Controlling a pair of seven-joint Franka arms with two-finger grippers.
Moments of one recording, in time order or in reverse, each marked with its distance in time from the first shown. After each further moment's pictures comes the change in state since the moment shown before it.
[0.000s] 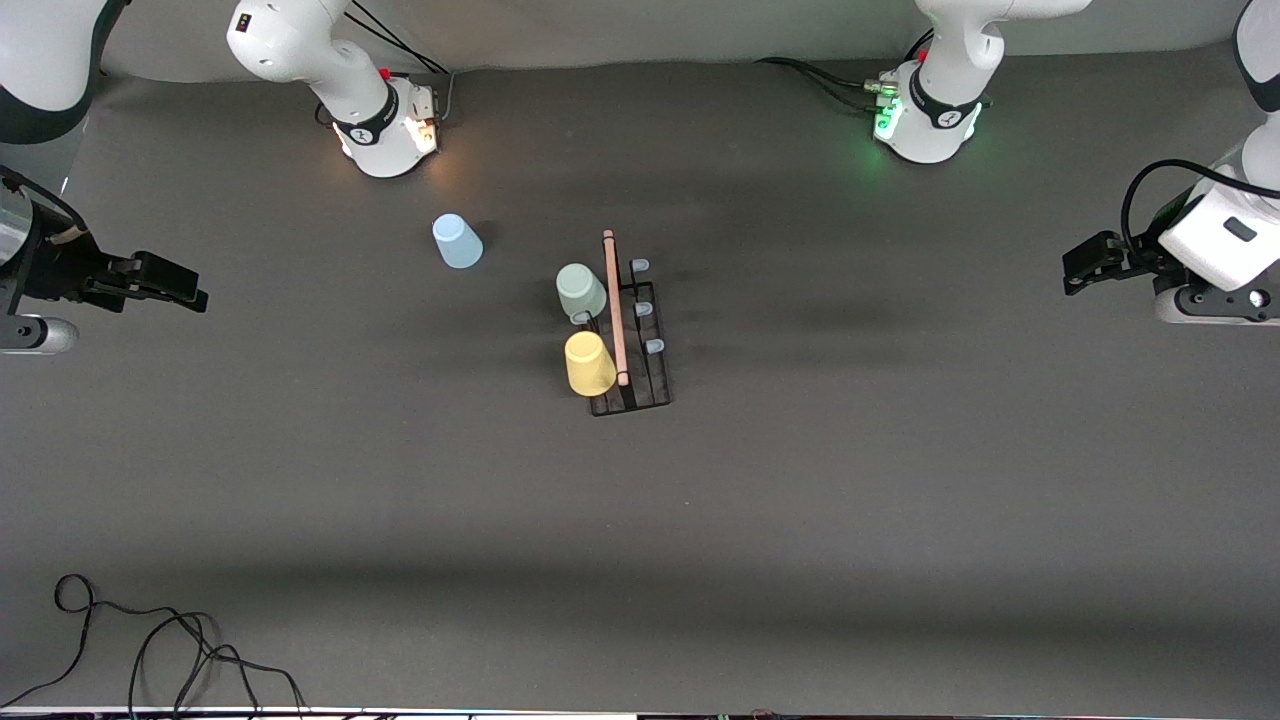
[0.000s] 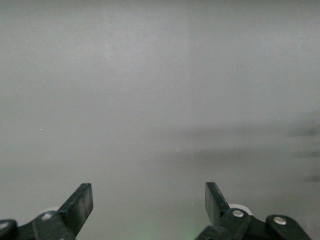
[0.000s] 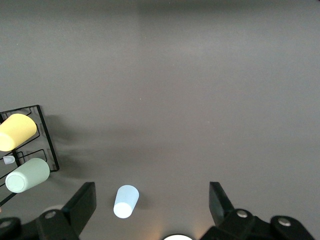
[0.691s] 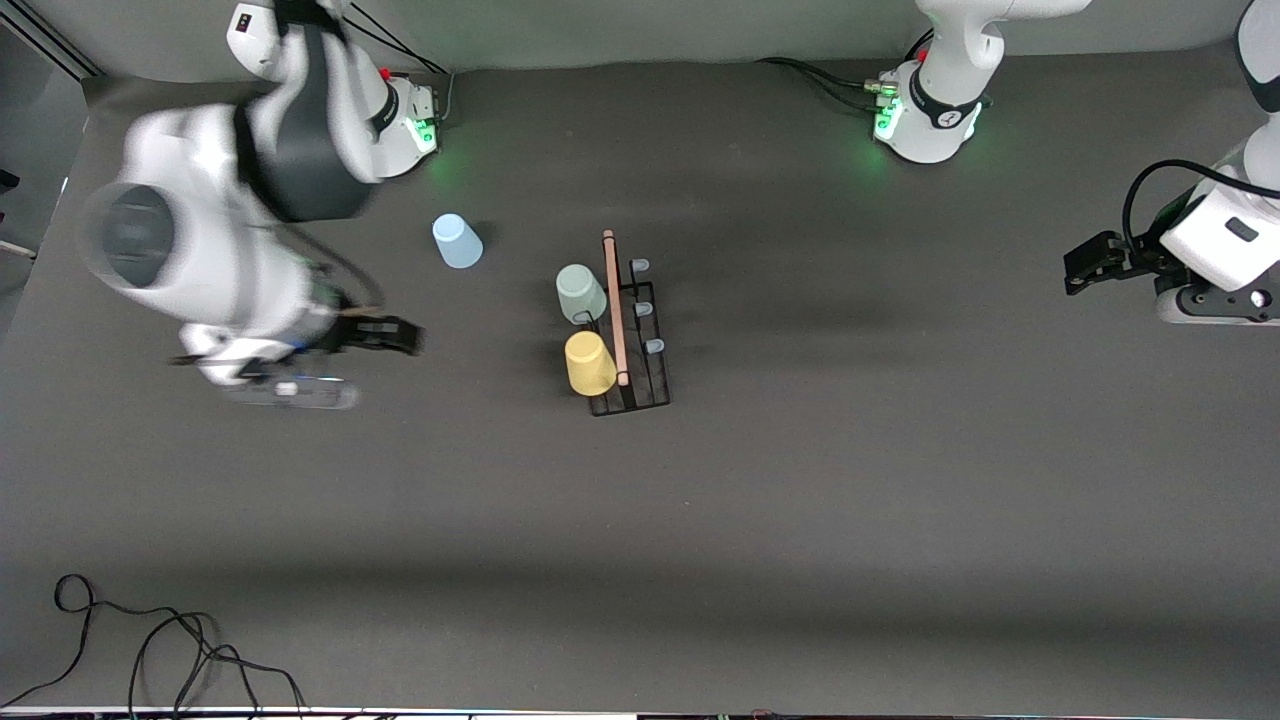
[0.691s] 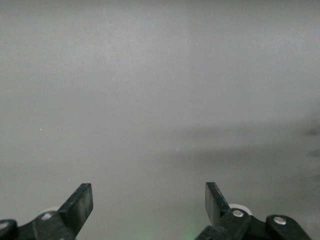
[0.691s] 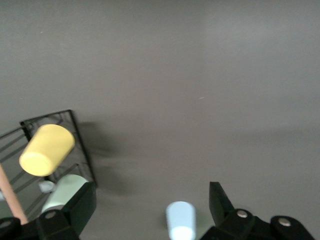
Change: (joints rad) left arm 0.000 0.000 0.000 -0.001 0.000 0.000 0.001; right arm -0.001 0.005 0.311 -0.127 0.001 0.191 0.248
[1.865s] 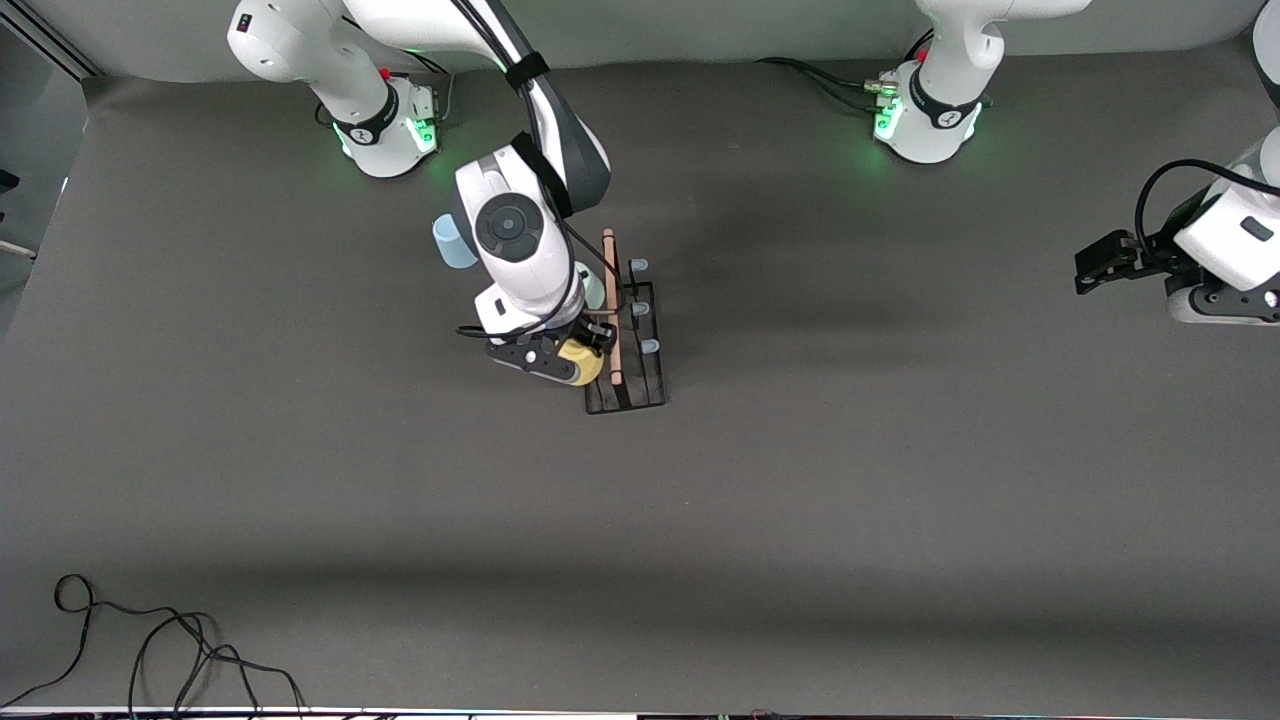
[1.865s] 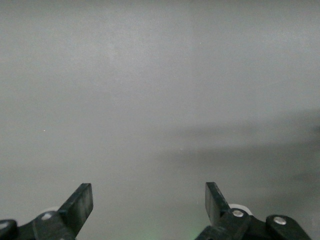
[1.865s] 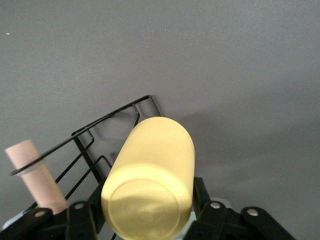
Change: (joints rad) left arm 0.001 0.000 0.022 0.000 0.000 -0.001 0.037; right arm 0.014 0.100 0.568 -0.248 0.014 0.622 0.714
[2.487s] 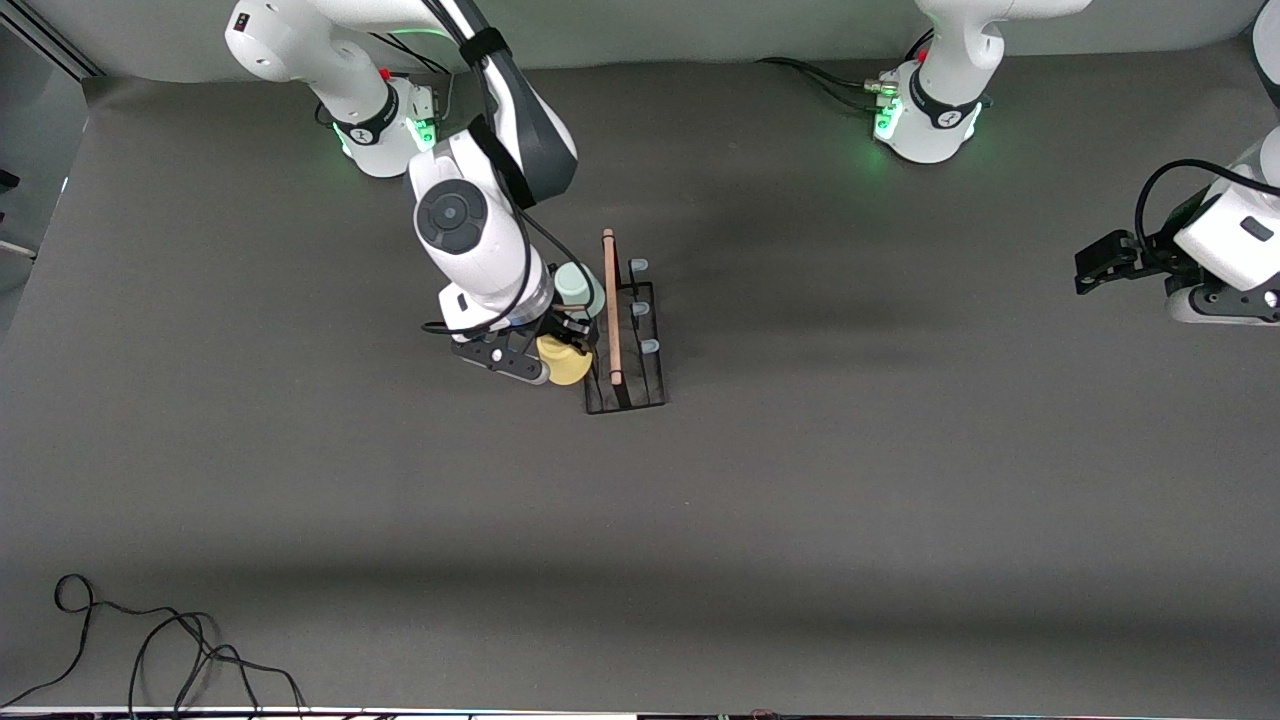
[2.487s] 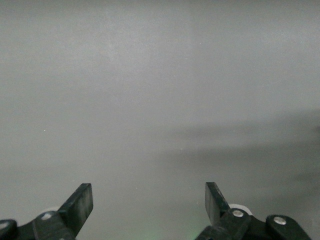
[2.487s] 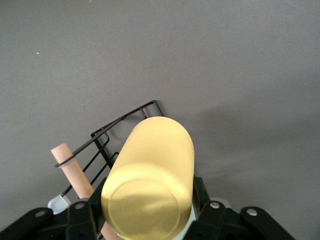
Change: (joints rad) left arm 0.000 0.000 0.000 0.000 0.000 0.000 0.000; right arm -0.042 -0.096 -0.002 -0.003 0.002 -0.043 -0.010
